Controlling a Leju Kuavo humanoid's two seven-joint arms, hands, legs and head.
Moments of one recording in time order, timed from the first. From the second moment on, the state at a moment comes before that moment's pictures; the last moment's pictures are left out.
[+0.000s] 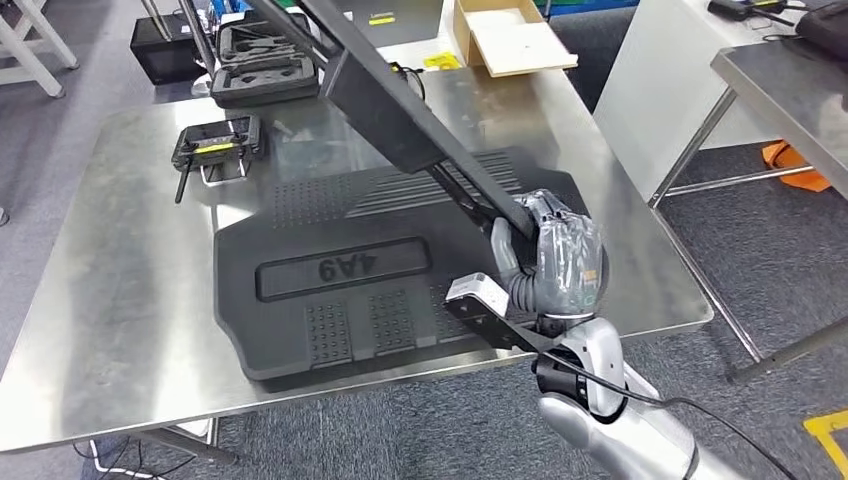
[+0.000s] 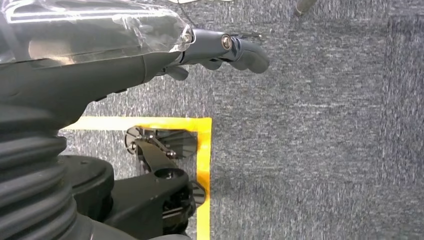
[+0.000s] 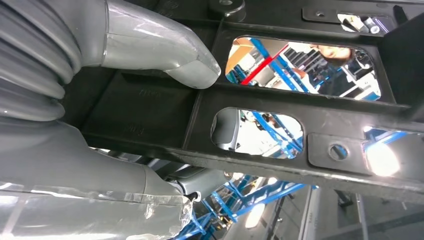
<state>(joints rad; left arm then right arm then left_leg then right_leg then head) -0.17 0.02 -1.10 -0.33 0.86 0.41 -0.46 -0.26 -0.34 0.46 -1.94 0.89 -0.69 0.33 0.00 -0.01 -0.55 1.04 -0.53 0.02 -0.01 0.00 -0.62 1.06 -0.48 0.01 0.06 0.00</state>
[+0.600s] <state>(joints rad) -0.17 0.02 -1.10 -0.33 0.86 0.41 -0.47 -0.26 -0.34 0.47 -1.93 0.91 -0.69 0.33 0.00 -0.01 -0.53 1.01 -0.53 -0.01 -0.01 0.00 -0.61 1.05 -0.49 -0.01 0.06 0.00</state>
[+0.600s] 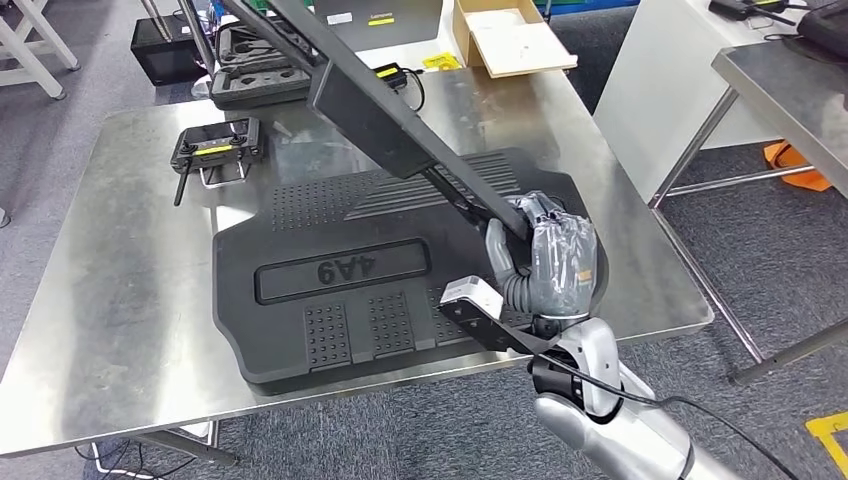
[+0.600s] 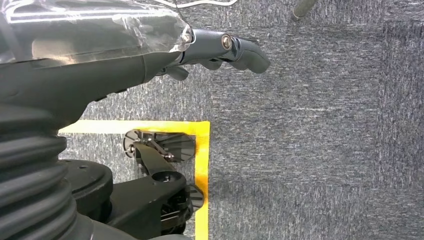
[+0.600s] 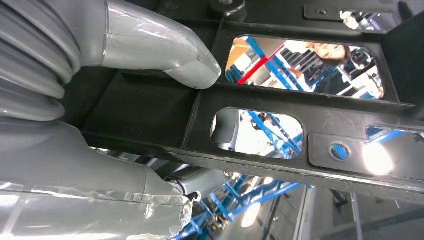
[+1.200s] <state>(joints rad) -0.17 0.02 -1.10 -0.33 0.86 0.42 -0.43 -0.36 -0.34 0.49 -1.84 1.28 -0.57 0.55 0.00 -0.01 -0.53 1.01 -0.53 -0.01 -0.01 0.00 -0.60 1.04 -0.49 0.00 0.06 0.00</state>
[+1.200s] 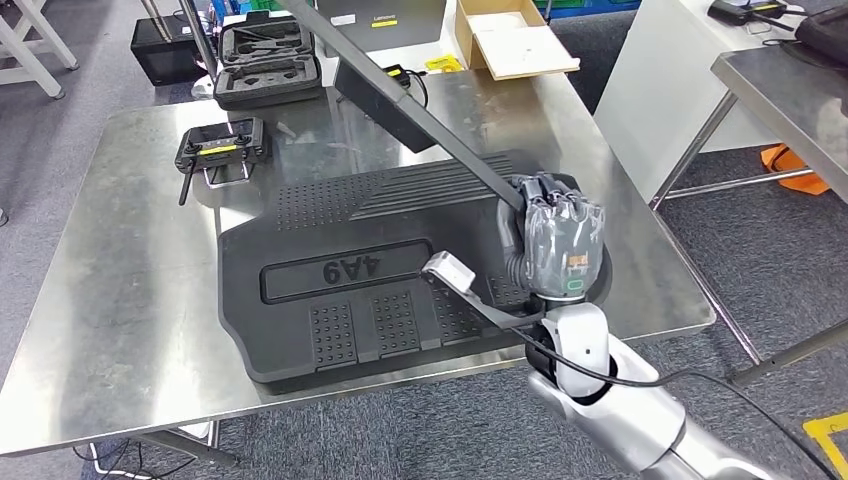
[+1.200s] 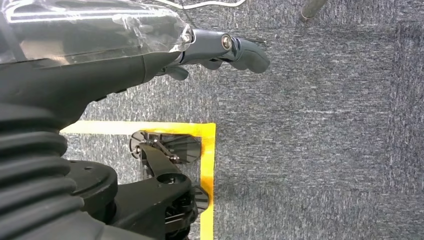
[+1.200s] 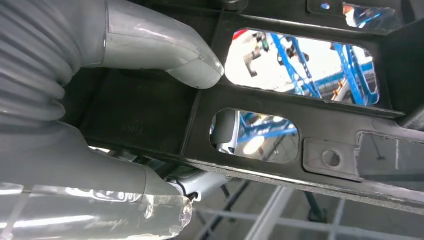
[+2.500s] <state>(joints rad) -0.16 0.02 -1.10 -0.36 0.87 0.44 -0.42 -0.36 -0.37 0.45 -1.56 1.41 -0.29 0.57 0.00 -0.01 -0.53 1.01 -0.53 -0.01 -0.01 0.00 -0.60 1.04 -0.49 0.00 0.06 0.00</state>
